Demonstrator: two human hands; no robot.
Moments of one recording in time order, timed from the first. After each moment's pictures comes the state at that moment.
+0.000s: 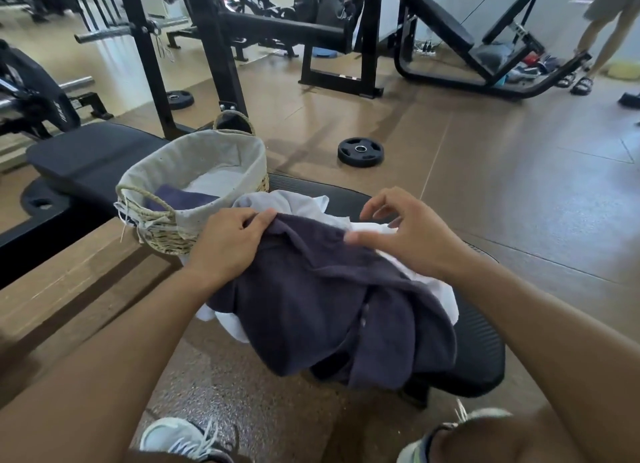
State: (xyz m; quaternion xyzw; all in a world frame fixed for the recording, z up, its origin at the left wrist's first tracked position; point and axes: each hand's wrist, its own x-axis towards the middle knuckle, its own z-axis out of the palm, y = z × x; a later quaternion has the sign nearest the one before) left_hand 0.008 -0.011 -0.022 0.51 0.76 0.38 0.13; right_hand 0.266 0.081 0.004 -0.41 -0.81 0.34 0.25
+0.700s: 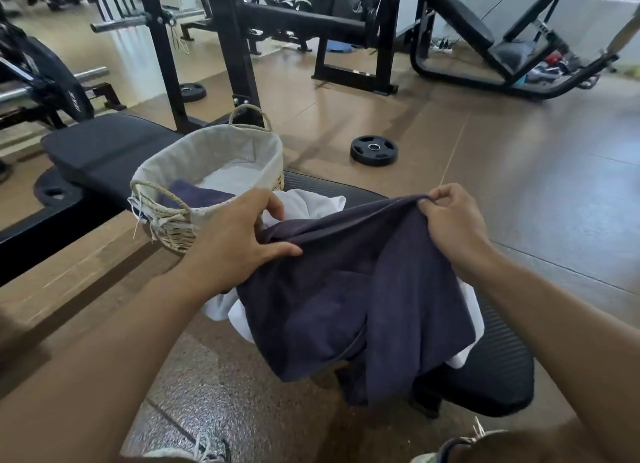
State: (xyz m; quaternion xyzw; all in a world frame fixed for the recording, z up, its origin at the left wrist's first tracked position) left_hand -0.012 -0.025 -0.011 0.62 0.71 0.33 0.07; right_hand 0.254 0.131 -0.022 -0.58 -0.63 0.34 0.39
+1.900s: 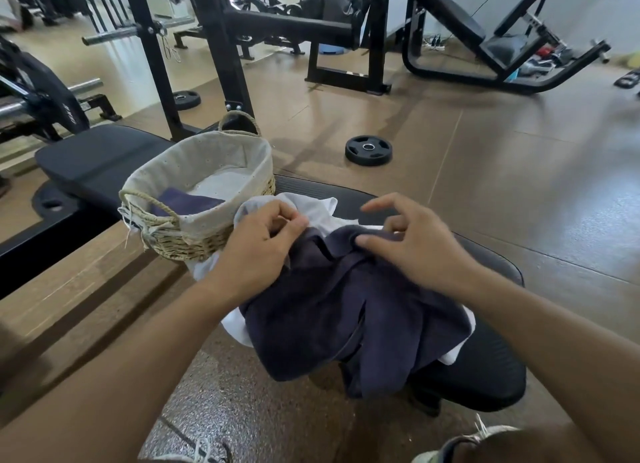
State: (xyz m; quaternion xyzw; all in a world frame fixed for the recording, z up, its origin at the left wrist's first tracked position) left_hand 0.042 -0.016 -0.002 0.53 0.67 0.46 0.25; right_hand 0.258 0.078 -0.002 -0.42 -0.79 0.36 0.27
